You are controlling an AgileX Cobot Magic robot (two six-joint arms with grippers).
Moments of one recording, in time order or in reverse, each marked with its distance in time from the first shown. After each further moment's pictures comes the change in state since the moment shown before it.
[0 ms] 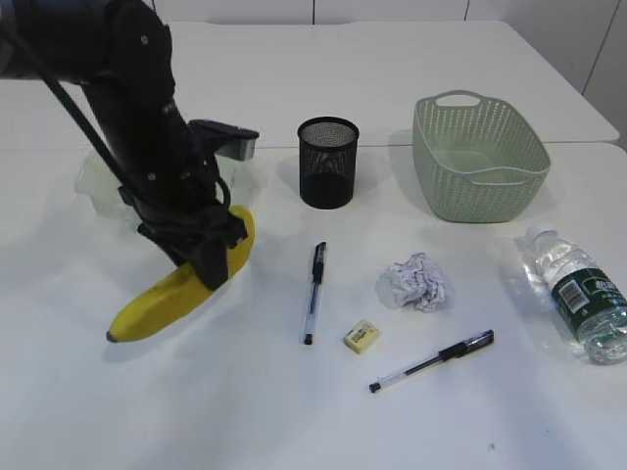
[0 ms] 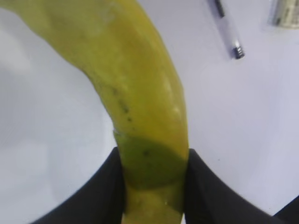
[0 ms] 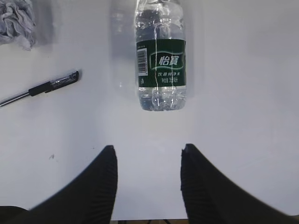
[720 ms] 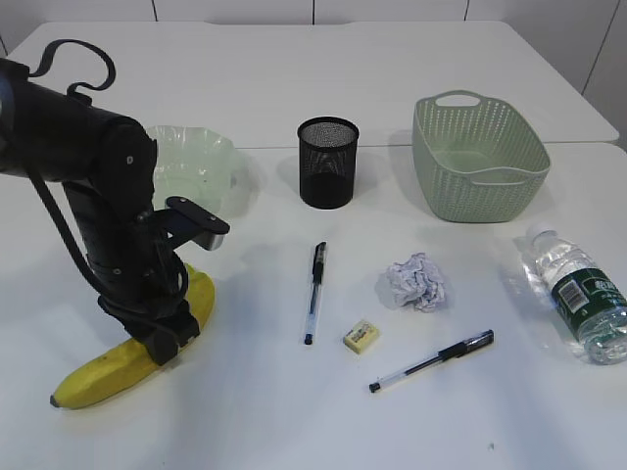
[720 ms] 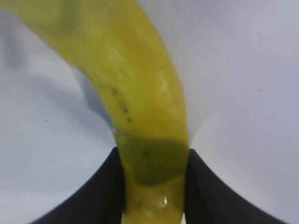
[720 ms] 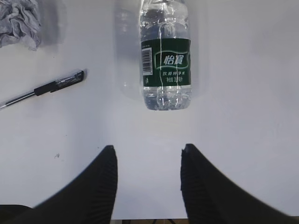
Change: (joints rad) left arm 0.000 -0.005 0.298 0.172 -0.245 0.000; right arm 0.000 0.000 0.000 0.014 0.000 0.002
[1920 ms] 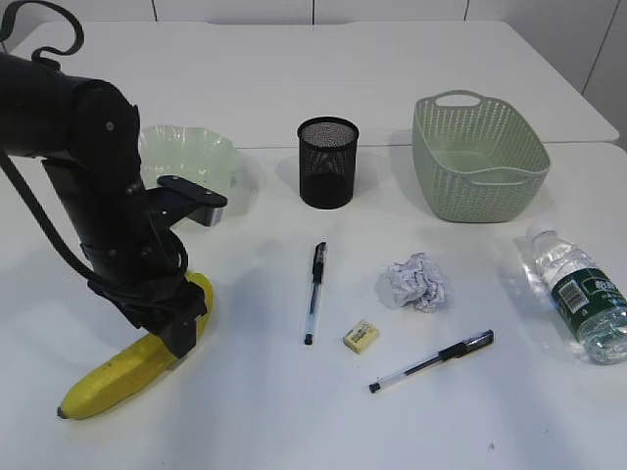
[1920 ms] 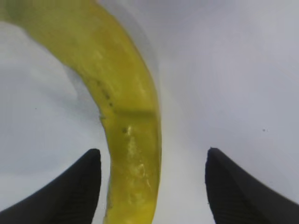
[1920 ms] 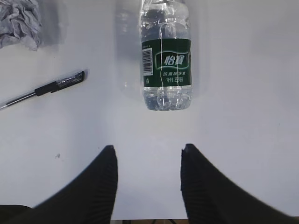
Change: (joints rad) left arm 0.002 -0.080 0.002 -0.102 0.037 -0.002; right arm 0.000 0.000 0.000 0.000 0.000 0.000
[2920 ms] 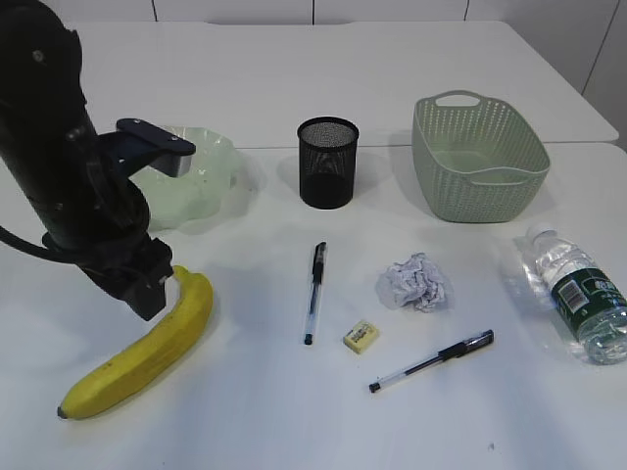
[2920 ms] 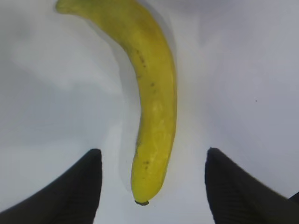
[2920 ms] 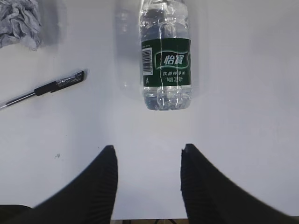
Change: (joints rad) left arm 0.000 -0.183 0.002 0.091 0.089 -0.065; right arm 0.000 0.000 0.000 0.000 0.000 0.001
